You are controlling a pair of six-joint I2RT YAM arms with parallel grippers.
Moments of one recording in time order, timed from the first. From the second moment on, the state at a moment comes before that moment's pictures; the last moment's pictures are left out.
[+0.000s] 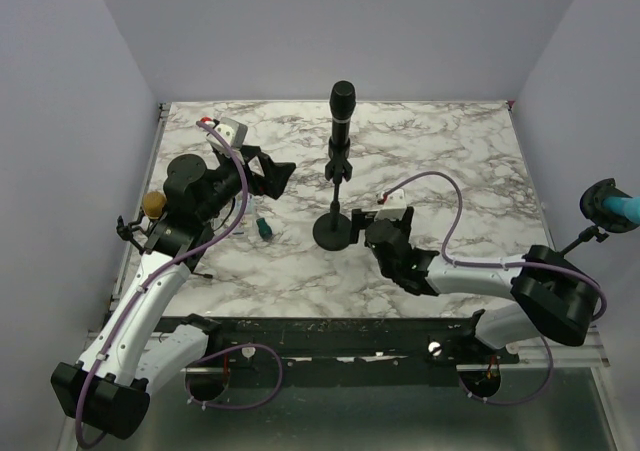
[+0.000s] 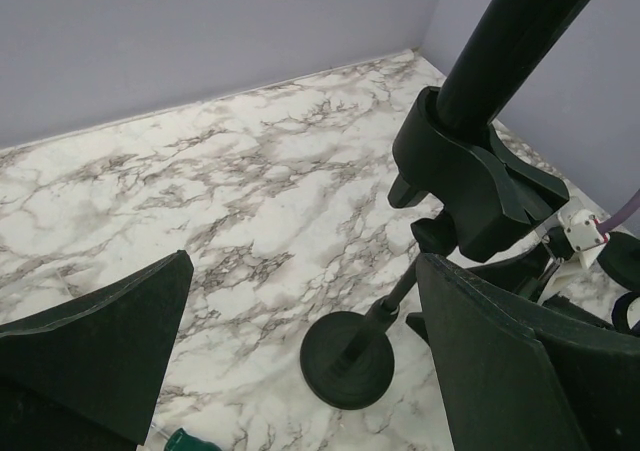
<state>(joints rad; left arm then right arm) -0.35 0.92 0.93 -0.03 0.31 -0.21 0.96 1.41 0.53 0.49 0.74 0.39</state>
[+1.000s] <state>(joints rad) -0.41 0.90 0.93 -0.04 0.30 -0.17 0.72 1.01 1.05 0.09 0.02 0.02</state>
